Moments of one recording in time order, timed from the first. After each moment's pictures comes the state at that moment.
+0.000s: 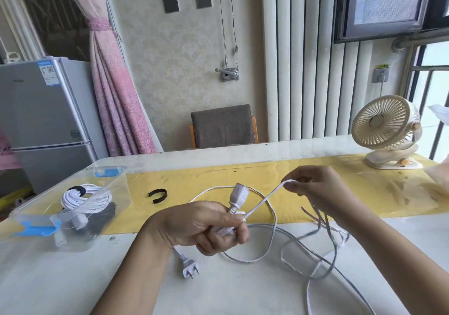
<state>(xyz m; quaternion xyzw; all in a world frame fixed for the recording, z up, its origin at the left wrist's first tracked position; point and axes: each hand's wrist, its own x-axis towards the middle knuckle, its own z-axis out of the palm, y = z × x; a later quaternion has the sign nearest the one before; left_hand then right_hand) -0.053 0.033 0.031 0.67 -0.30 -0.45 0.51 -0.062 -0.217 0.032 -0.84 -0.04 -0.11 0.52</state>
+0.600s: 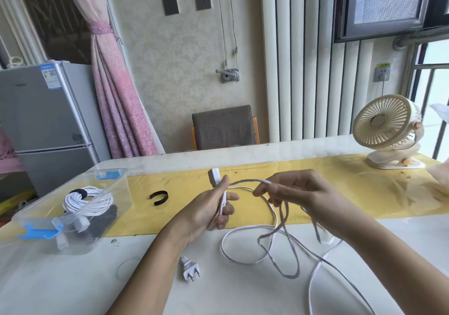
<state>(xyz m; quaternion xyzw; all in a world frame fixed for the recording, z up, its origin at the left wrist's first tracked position) -0.034 0.009 0.015 0.73 -0.02 -0.17 0.66 -0.084 -0.201 0.042 -0.75 -0.28 -0.01 0.60</state>
